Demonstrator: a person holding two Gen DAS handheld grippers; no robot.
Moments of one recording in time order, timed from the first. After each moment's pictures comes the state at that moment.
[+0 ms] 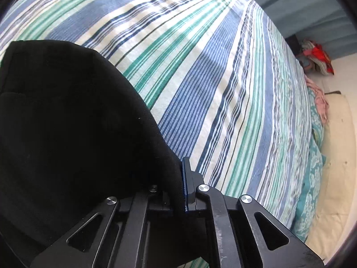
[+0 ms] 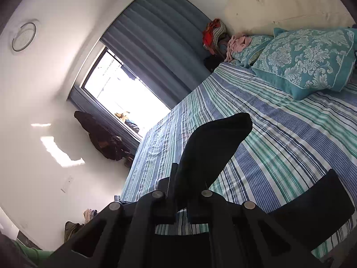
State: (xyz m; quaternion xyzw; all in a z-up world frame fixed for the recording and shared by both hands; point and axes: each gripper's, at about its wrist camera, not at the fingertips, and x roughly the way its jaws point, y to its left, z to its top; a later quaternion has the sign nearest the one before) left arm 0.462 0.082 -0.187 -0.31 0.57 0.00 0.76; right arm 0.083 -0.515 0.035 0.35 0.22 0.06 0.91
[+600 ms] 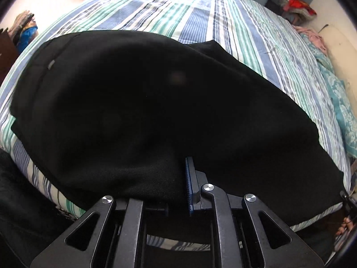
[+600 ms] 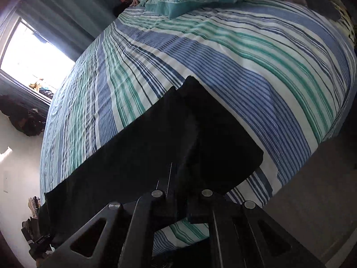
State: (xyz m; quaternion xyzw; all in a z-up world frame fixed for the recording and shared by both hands) left arm 0.181 0.040 -0.175 -0.12 0.56 0.01 0.82; right arm 0.046 -0.628 -0.161 0.33 0.46 -0.14 0.82
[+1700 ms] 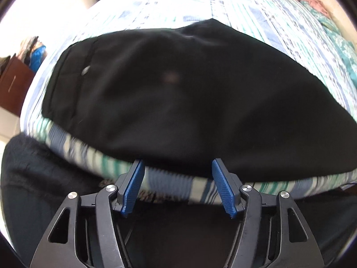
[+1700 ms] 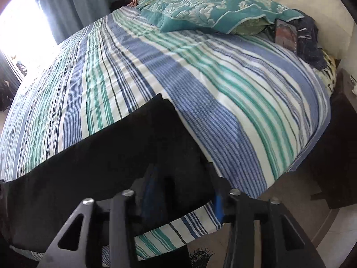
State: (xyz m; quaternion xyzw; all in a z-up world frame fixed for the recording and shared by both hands) left arm 0.130 0.005 -0.143 -0.01 0.59 0.05 0.81; right arm 0.049 -0.623 -0.145 0.17 0.47 -0.24 0.83
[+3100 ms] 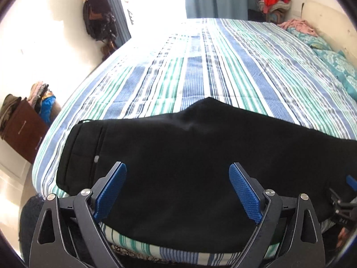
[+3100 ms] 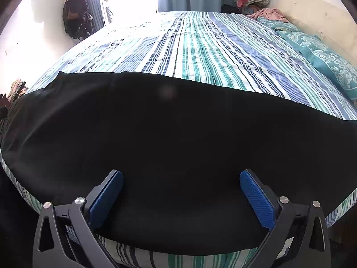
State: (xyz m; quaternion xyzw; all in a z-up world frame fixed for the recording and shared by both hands) left arm 0.167 -0.004 -0.108 0.05 0.43 0.06 0.90; right arm 0.081 -0.288 -0.192 0.01 0.46 0.01 0.89
